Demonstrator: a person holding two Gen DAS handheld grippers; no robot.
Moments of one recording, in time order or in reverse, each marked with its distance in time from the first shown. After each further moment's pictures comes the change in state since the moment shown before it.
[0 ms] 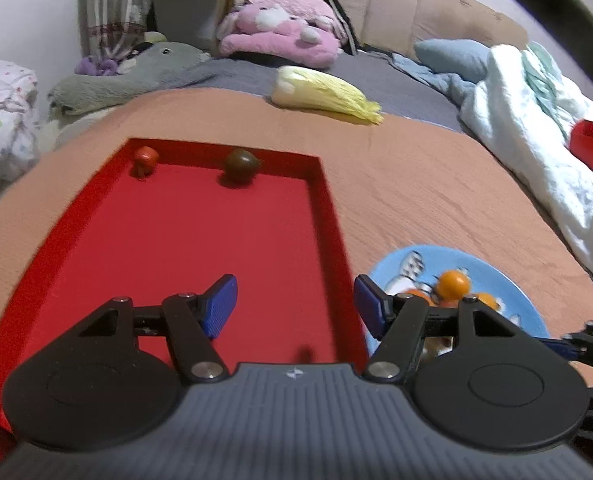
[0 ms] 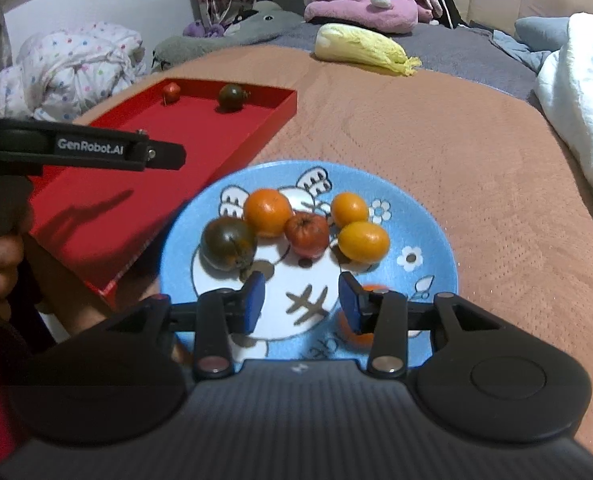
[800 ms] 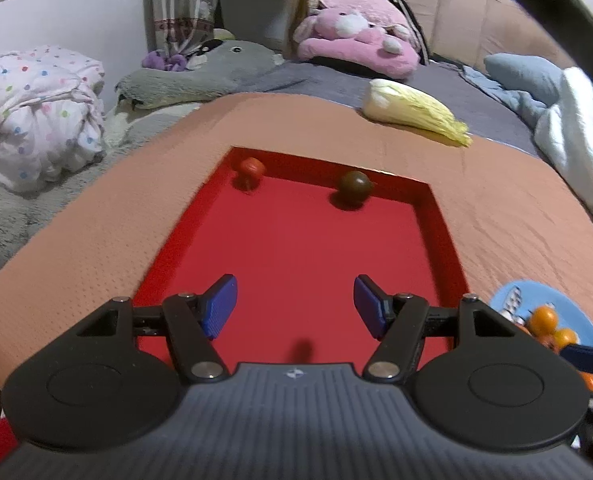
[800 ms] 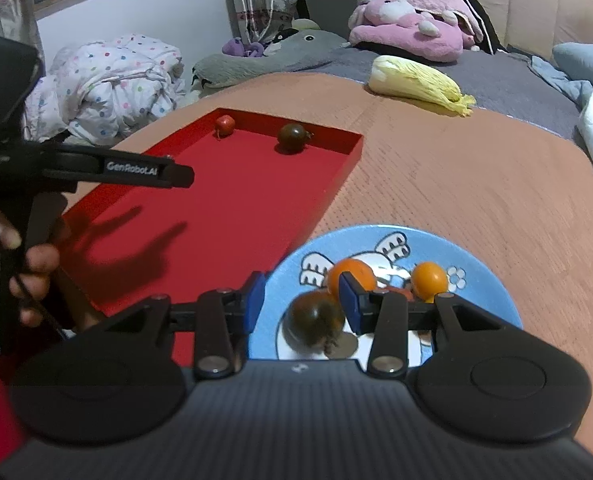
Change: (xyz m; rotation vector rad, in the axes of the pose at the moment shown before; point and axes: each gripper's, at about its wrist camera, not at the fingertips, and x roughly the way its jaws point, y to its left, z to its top) left arm -0.003 0.066 0.024 -0.076 0.000 0.179; right arm 0.010 0.046 0.039 -0.045 -0.047 0.092
